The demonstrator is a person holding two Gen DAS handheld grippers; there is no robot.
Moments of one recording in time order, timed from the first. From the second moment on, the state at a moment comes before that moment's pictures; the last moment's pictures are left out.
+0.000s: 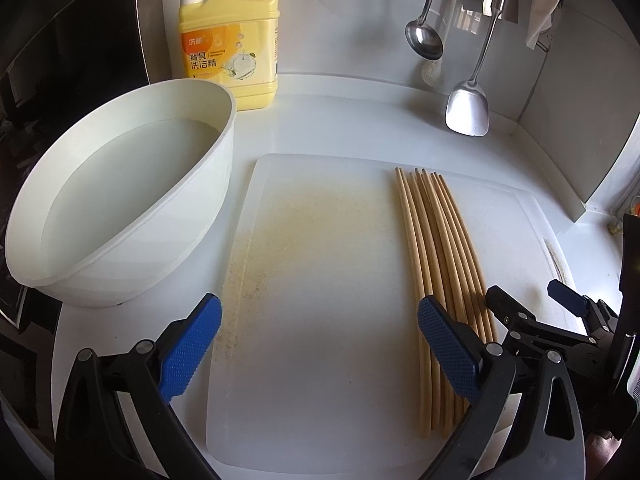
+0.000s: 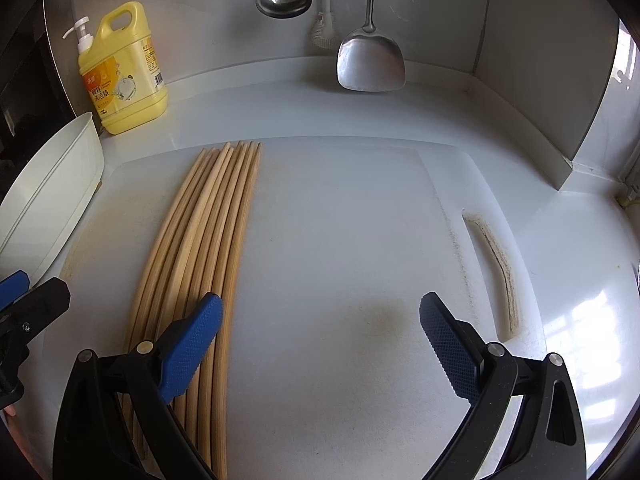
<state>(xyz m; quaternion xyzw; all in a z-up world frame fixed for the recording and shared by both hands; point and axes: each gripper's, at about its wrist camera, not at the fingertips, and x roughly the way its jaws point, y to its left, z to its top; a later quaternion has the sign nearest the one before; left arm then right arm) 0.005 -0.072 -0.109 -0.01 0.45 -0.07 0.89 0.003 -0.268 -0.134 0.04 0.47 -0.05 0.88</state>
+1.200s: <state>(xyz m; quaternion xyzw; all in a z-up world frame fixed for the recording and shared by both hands) 0.025 -0.109 -0.132 0.01 0.47 -0.08 0.88 0.010 -0.274 -0.132 0.02 0.45 -0.02 0.89</state>
